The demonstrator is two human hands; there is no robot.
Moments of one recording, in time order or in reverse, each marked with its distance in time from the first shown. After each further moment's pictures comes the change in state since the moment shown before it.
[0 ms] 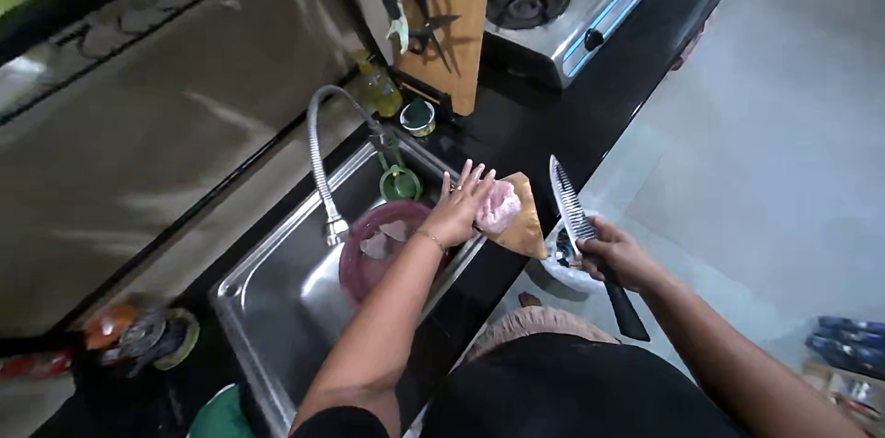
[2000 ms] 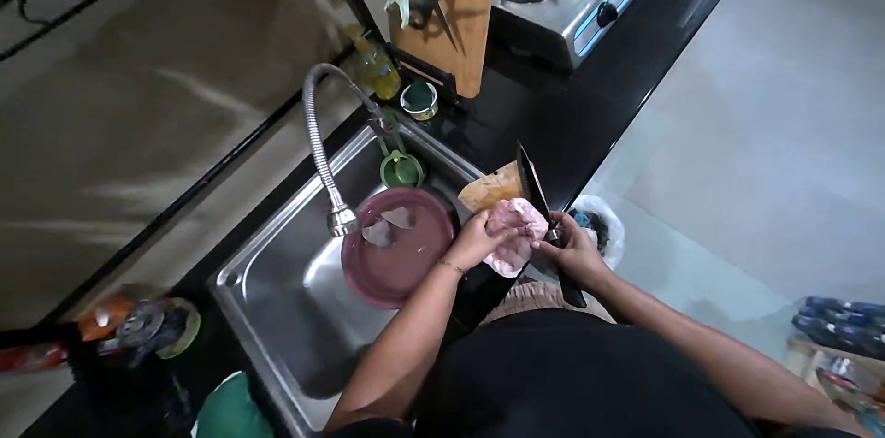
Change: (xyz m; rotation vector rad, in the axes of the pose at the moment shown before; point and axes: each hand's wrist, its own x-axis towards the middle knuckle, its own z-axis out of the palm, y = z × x) left_hand -0.038 0.017 0.053 -0.936 0.009 -0.263; right_hand 0.022 0.029 0.079 -0.166 0.119 -0.128
